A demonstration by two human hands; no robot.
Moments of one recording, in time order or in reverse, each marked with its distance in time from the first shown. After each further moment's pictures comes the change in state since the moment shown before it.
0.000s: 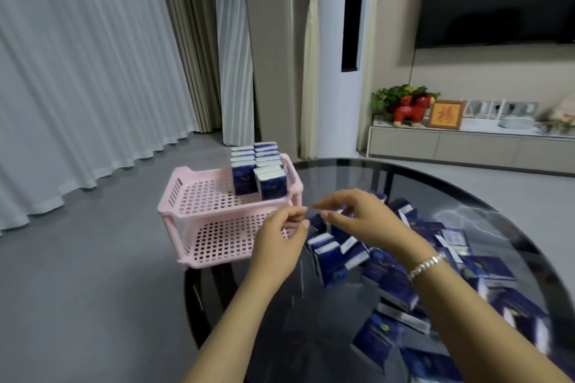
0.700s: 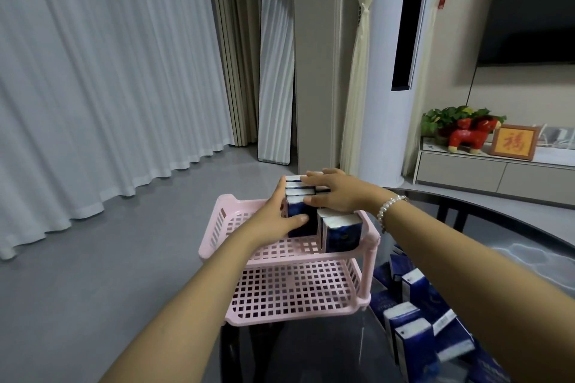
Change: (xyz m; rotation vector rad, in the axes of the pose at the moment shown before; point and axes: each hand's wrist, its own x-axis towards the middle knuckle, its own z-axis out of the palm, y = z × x) left_hand 0.154 -0.053 -0.111 0.193 -0.288 -0.213; right_hand 0.225 -0.014 0.063 -0.287 -0.317 -0.042
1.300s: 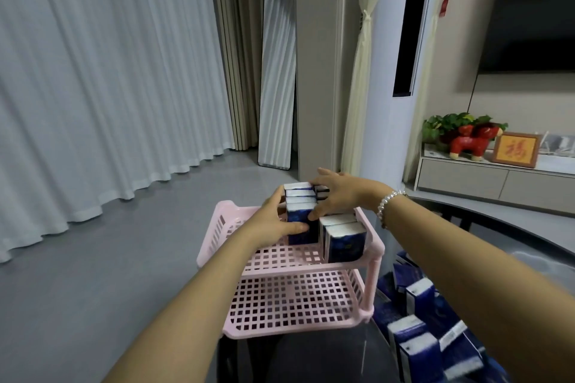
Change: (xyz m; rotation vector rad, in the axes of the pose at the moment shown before) left_hand 0.024 -0.016 -0.005 -0.132 0.016 0.022; right_hand 0.014 -0.001 -0.011 0.006 -0.090 0.113
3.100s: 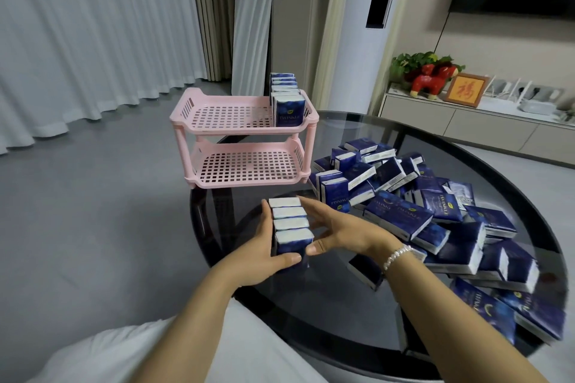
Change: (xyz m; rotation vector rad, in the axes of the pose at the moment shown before) left_hand -0.228 -0.069 0.161 0.139 -0.225 -0.120; right_hand -0.237 0.058 0.184 0.742 -0.272 -0.124
